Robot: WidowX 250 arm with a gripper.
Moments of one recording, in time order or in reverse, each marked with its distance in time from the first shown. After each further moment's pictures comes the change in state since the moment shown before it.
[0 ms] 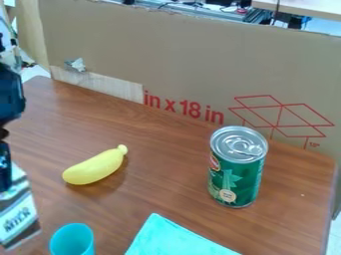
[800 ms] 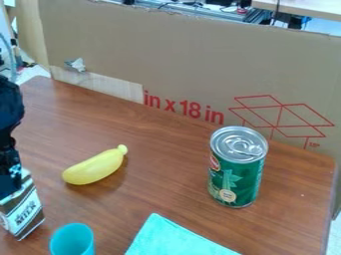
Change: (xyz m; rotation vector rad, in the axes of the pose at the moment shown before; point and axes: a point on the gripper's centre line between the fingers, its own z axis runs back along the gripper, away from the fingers) arm 0.007 0.021 -0.015 0.114 -0.080 0.188
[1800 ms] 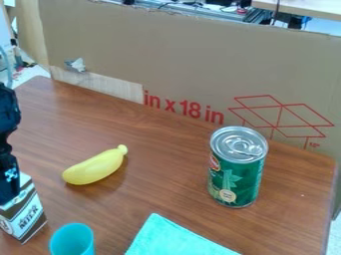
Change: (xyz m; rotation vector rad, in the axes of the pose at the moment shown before) arm -0.006 -0.001 -0.003 -0.064 0.028 0.001
